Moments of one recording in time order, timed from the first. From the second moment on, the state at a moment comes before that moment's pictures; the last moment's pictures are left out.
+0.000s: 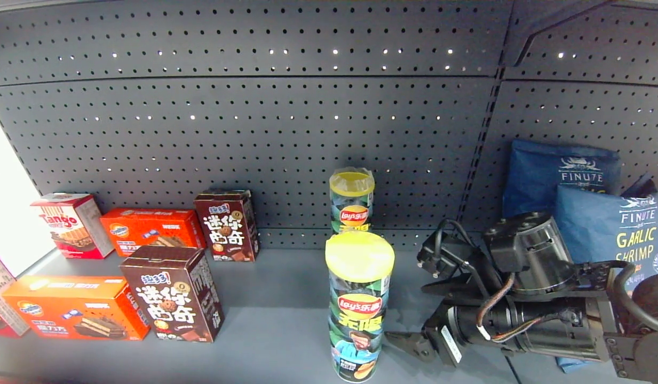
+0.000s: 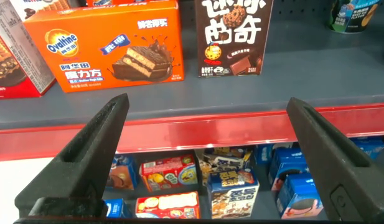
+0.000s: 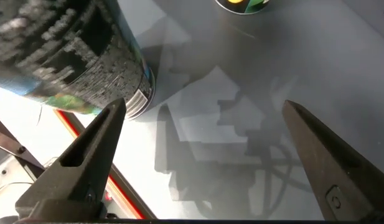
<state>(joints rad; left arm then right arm) -0.01 0.05 0.00 0.00 -0.06 0.04 0.75 1.64 -0.78 -0.23 0.03 -0.08</state>
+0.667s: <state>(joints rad) -0.01 0.05 0.00 0.00 -0.06 0.03 0.46 1.15 -0.71 -0.22 -0.06 -0.04</state>
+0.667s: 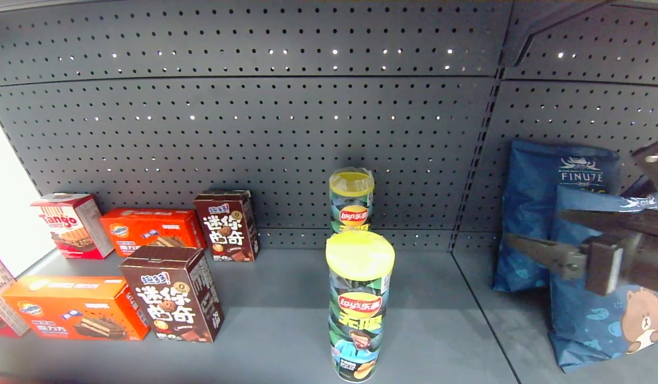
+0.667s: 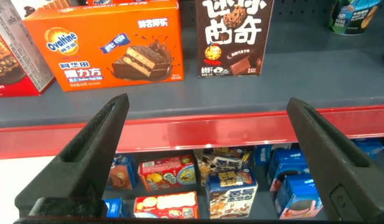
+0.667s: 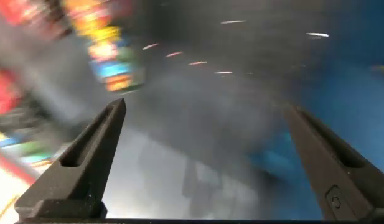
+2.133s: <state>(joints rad) 0.00 0.02 0.00 0.00 -0.05 0.03 0.00 0.00 0.00 0.01 0.03 -0.01</state>
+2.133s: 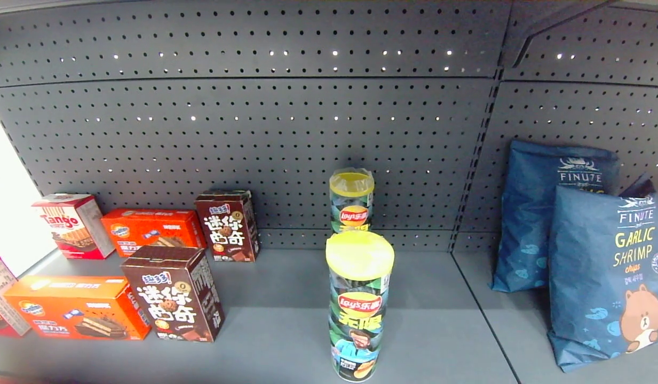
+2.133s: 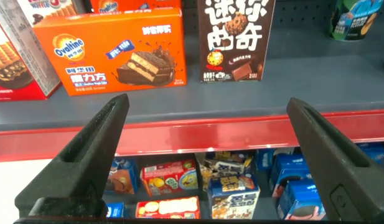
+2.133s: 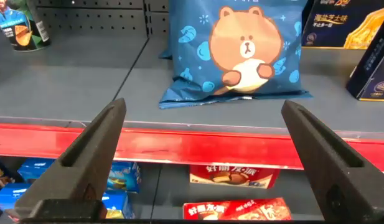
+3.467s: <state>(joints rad) 0.00 0.00 0.00 0.00 -0.05 0.03 0.00 0.00 0.00 0.00 0.03 -0.01</state>
